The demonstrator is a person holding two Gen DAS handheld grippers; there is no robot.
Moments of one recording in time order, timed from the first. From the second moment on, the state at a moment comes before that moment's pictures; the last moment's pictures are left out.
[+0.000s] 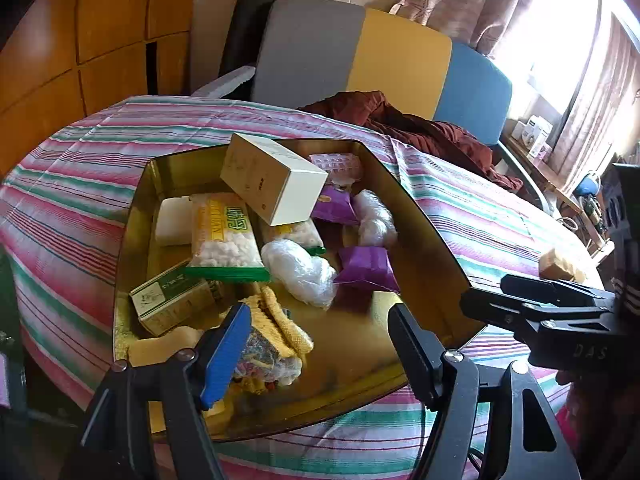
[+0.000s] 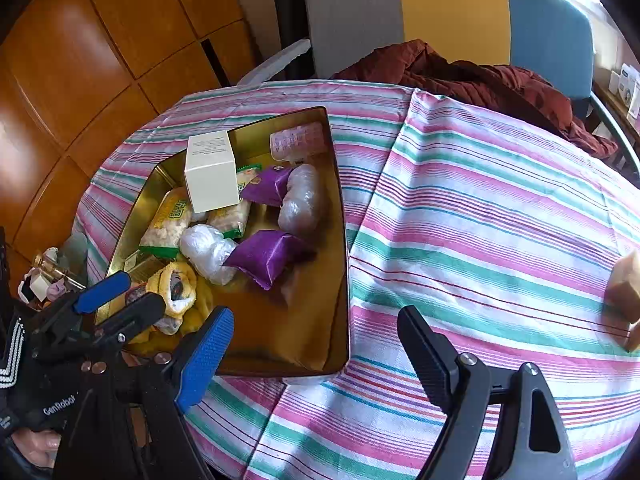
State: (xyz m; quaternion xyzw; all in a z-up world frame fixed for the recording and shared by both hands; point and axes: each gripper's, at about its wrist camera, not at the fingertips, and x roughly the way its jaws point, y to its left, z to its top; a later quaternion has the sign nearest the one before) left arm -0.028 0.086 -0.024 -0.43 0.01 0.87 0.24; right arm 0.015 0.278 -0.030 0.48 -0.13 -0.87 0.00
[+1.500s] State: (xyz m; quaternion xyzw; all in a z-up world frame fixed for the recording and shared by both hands) left arm 0.010 0.149 -0.007 -0.38 0.13 0.88 0.27; right arm 0.065 0.371 -0.048 0.49 -0.16 -0.85 -0.13
